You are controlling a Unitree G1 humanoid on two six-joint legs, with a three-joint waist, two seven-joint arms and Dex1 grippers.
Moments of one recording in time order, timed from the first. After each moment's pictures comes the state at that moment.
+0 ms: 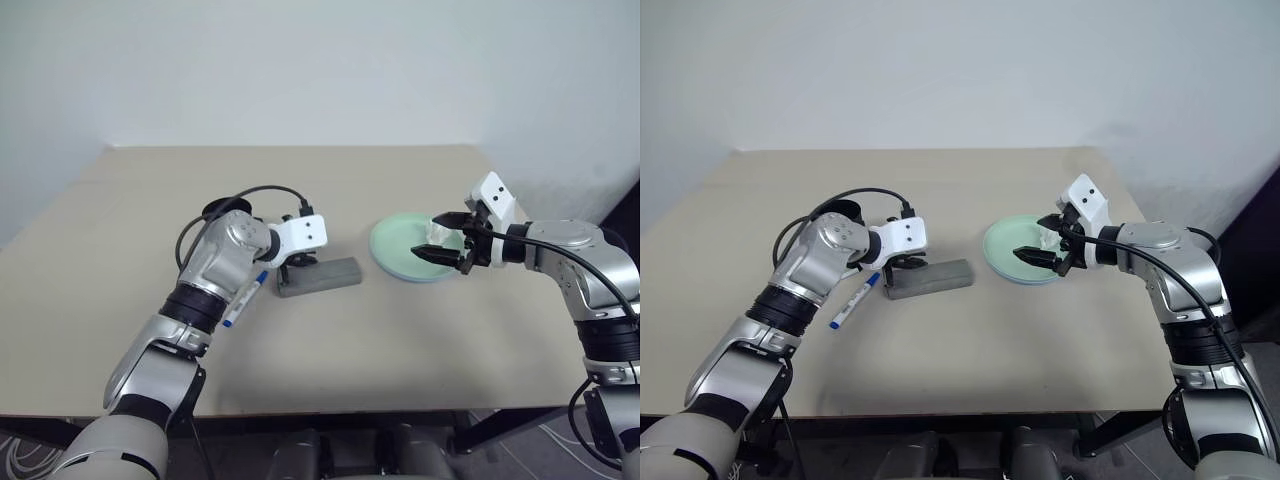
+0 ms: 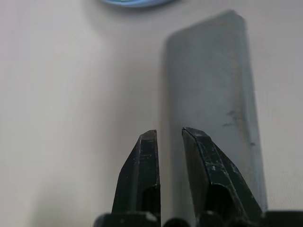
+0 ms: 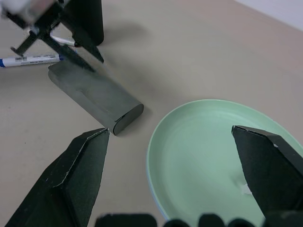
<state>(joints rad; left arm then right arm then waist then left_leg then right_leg) -0.82 0.51 -0.33 0.34 0.27 0.42 -1.09 -0.63 -0.67 0.08 -0.01 0.32 0.73 0.93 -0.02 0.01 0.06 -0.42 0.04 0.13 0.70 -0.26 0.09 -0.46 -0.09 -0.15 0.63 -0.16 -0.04</state>
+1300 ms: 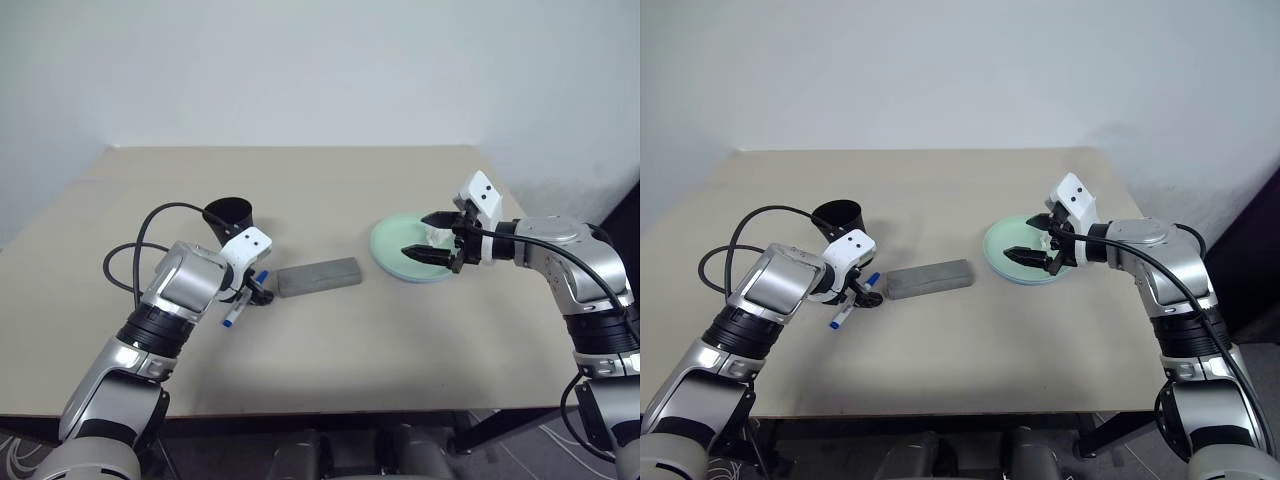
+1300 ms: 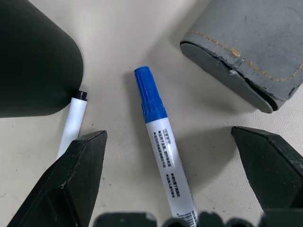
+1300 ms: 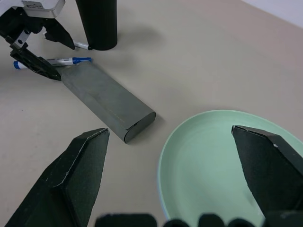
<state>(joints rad) -0.68 0.65 -0.35 0.12 0.09 1.20 -0.84 -0.67 -0.64 0.12 0.03 0.31 0.71 0.96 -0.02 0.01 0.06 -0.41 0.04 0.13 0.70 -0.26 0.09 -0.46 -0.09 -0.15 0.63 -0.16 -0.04</state>
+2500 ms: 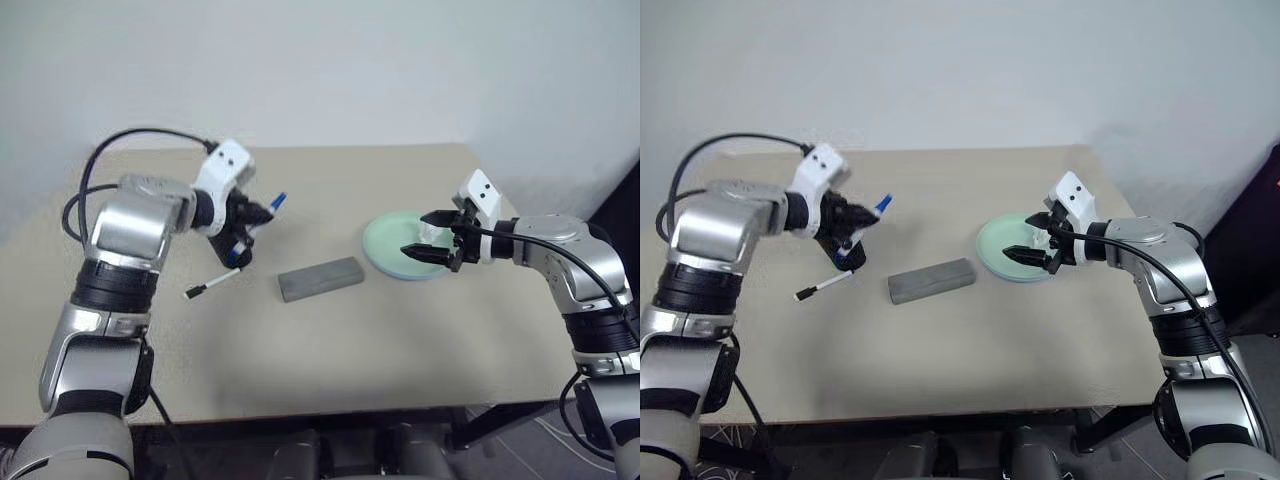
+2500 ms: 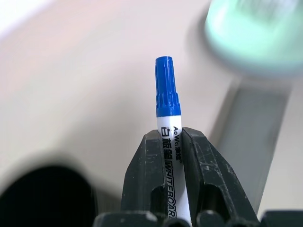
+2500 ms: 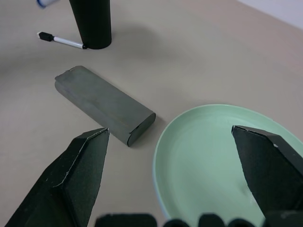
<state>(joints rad) -0.91 0.70 -0.12 0.17 -0.16 0.95 -0.94 -0.68 -0.64 0.12 0.03 0.31 0.71 0.96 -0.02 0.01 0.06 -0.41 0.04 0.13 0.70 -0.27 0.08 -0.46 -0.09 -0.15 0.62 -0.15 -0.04</state>
